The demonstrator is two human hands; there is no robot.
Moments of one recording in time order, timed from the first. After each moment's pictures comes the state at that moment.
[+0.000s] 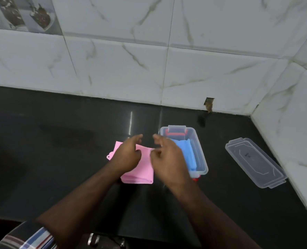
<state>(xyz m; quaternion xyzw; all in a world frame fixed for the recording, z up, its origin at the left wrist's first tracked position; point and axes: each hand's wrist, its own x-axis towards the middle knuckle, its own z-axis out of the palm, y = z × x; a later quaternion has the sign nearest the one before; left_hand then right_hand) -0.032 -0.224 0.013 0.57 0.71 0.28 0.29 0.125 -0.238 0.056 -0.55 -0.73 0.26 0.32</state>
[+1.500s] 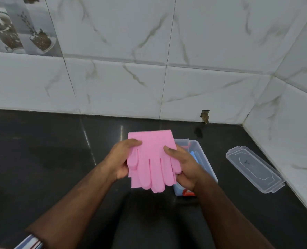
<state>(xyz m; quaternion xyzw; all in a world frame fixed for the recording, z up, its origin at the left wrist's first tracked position) -0.079 -0.219 0.079 0.23 0.49 0.49 0.68 0.127 -0.195 0.051 -0.36 -0.41 0.76 0.36</state>
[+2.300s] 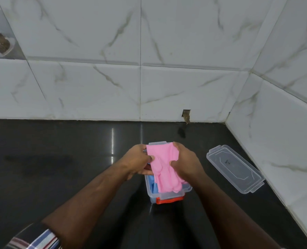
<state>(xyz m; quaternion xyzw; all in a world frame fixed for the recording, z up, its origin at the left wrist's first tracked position) 0.031 -0.159 0.056 0.46 0.59 0.30 0.59 0.210 -0.162 0.059 -0.68 -0.68 0.23 0.18</state>
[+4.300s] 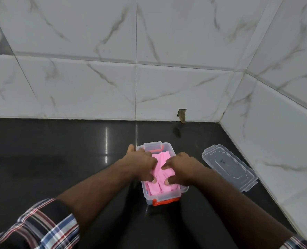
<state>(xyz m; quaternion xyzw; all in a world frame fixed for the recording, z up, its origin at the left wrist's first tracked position) 0.046 -0.143 0.049 0.85 0.51 -0.16 0.04 0.228 -0.148 0.052 -0.54 -0.82 0.11 -0.14</state>
